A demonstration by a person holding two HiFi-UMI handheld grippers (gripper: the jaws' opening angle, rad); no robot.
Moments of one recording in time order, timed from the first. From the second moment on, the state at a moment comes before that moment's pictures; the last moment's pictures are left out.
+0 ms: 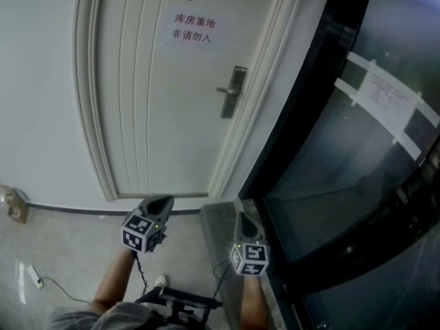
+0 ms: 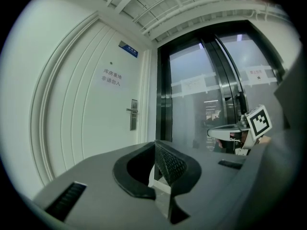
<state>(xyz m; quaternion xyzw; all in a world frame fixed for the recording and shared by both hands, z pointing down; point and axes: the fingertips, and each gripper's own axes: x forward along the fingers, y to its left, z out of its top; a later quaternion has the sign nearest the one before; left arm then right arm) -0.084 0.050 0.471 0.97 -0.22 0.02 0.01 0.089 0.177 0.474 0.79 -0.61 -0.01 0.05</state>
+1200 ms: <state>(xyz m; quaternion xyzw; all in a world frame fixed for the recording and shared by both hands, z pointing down) 0.019 -0.168 0.447 0.98 -0.22 0.01 0.00 0.191 -0.037 0.444 0.79 -0.61 -0.03 0.04</state>
